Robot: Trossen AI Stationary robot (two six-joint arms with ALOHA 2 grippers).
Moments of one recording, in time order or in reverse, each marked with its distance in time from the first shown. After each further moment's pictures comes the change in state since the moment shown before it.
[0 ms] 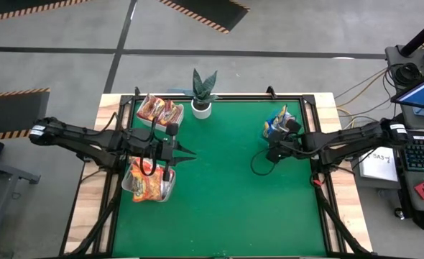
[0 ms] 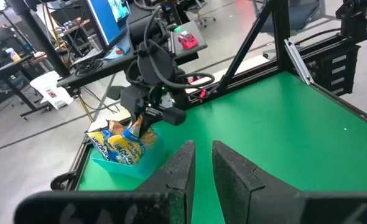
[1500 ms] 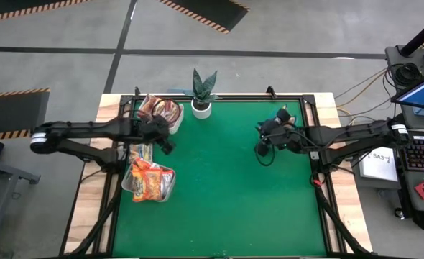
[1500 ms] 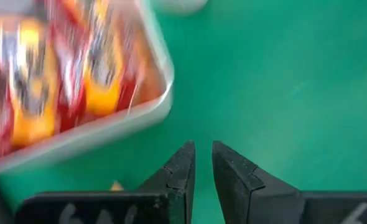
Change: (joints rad) left arm 0.318 0.064 0.000 -0.815 -0.285 -0.901; right arm 0.000 -0.027 0.174 0.325 -0.001 -0.227
